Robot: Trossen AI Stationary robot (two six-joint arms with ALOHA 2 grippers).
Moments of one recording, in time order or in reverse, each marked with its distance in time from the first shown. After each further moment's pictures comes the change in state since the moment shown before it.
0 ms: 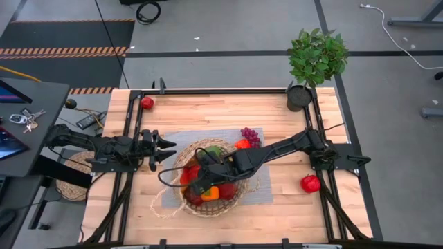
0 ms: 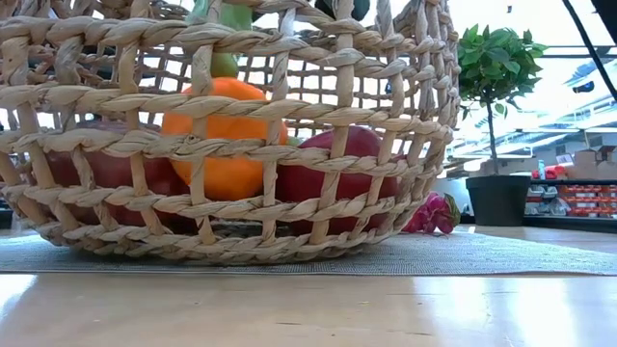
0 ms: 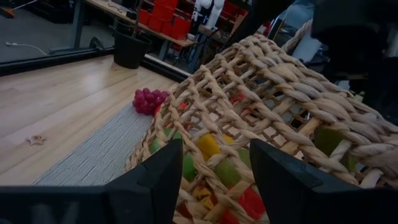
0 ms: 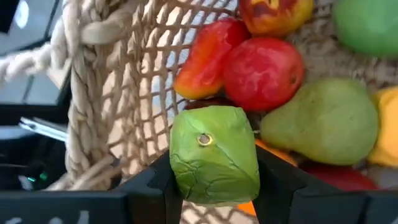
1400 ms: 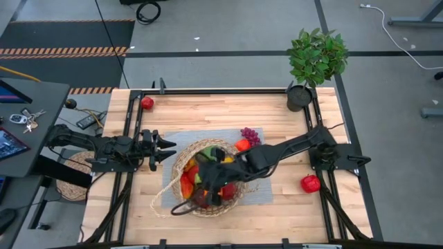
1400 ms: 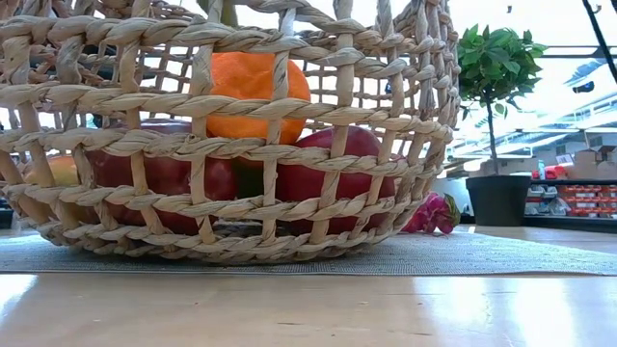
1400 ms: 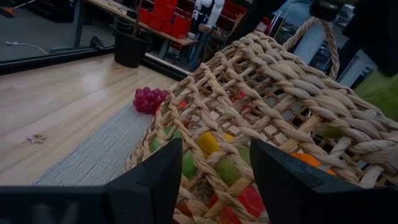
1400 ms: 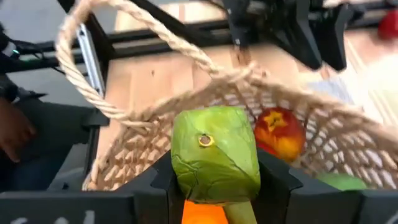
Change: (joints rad) left arm 0.000 0.000 0.000 -0.003 0.000 0.000; right arm 0.045 -0.117 -0.035 0.146 0.089 -0.925
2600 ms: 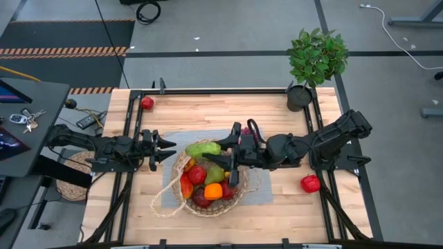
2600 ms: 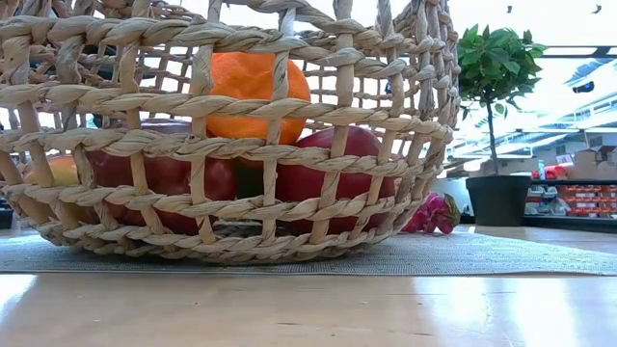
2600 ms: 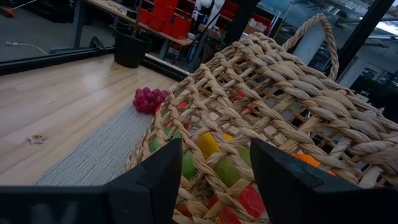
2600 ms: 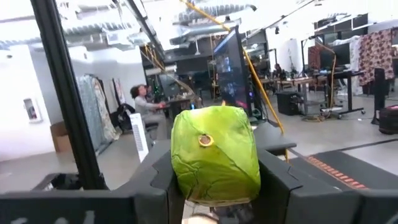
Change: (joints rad) left arm 0.000 0.000 0.000 0.001 0.000 0.000; right arm 0.021 -0.424 -0.647 1.195 0.198 -0.306
